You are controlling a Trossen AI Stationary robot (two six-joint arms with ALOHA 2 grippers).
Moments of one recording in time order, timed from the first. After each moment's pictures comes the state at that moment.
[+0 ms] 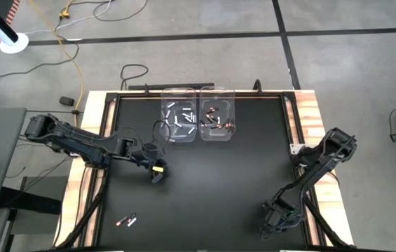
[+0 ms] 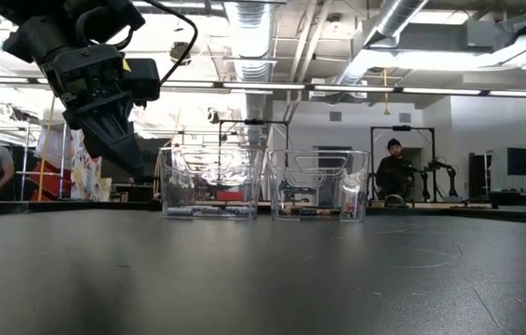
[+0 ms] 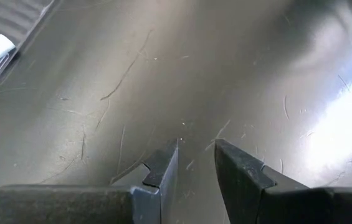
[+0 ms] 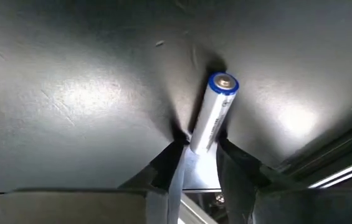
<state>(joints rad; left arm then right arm) -0.11 1.21 0.56 -0.18 -0.07 -0.54 0.87 1.73 0.79 -0.38 -0.52 2.24</state>
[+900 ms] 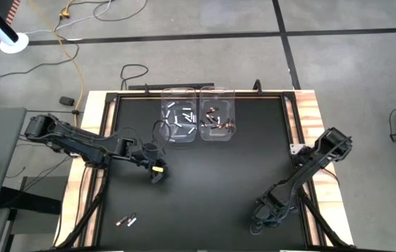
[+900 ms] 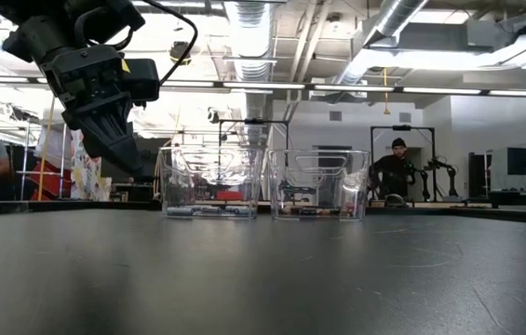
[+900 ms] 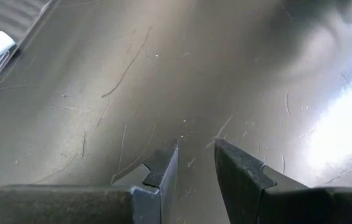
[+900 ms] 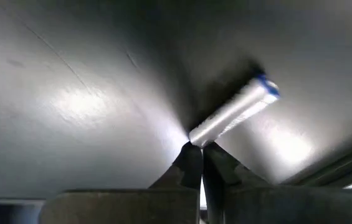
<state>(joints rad) -0.11 1.21 0.56 -0.19 -0.07 -0.53 0.73 1.74 0.86 -0.59 -0.46 1.97</state>
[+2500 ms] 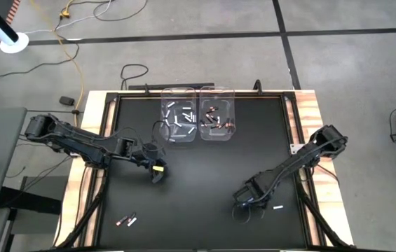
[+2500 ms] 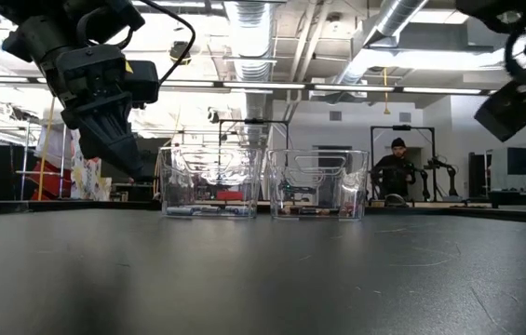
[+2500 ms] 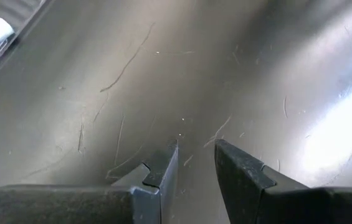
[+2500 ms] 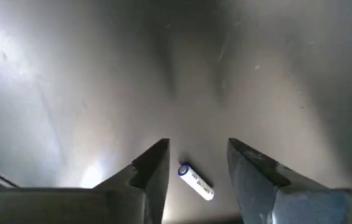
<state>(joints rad) -0.11 1.21 0.56 -0.20 -0.07 -0.58 0.53 1.74 1.07 -1.02 -0.29 0.95</state>
